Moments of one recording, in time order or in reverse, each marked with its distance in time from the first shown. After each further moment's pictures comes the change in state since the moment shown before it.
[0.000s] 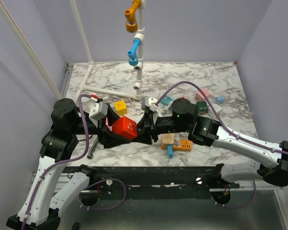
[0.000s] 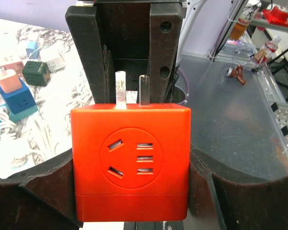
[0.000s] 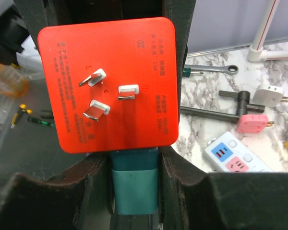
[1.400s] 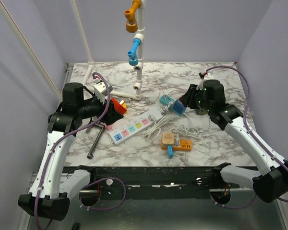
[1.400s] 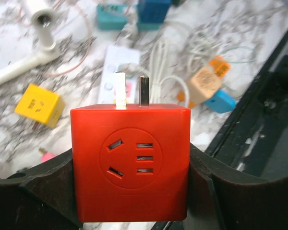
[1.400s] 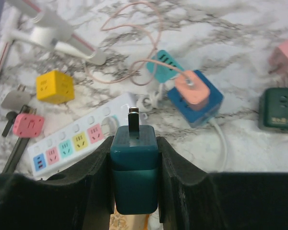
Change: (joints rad) left arm 0.174 0.221 0.092 -0.271 -0.414 0.206; right arm -0.647 -0.092 -0.155 -0.252 0.475 0.285
